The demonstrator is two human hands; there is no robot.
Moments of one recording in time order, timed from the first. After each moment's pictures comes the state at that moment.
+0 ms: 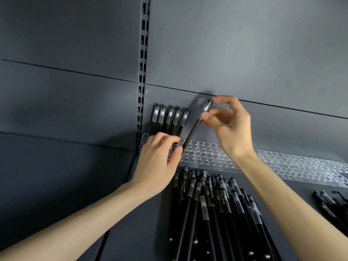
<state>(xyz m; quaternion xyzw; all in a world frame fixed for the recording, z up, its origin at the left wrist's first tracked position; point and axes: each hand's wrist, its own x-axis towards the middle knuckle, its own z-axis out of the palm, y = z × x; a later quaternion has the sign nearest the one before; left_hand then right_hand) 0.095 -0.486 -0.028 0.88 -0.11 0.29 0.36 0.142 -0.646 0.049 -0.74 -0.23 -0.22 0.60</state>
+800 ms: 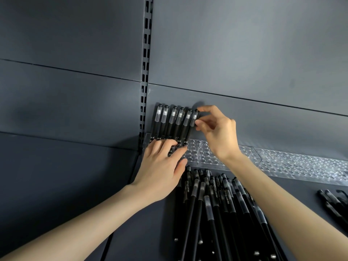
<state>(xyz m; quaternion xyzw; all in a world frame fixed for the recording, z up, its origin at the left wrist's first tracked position) 0.098 -0.480 -0.041 0.94 -0.14 0.27 0.13 0.167 -0.633 0.023 -0.83 -0.23 -0.27 0.42</state>
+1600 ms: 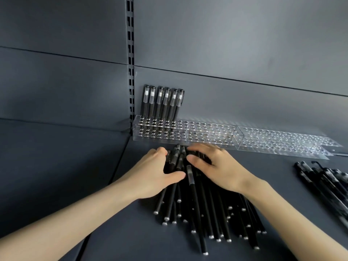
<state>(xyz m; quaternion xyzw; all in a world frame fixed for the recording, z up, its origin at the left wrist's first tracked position) 0.027 -0.502 -0.017 0.95 -0.05 -0.04 0.31 0.072 -0.690 -0.015 -0.93 -0.26 -0.02 0.25</state>
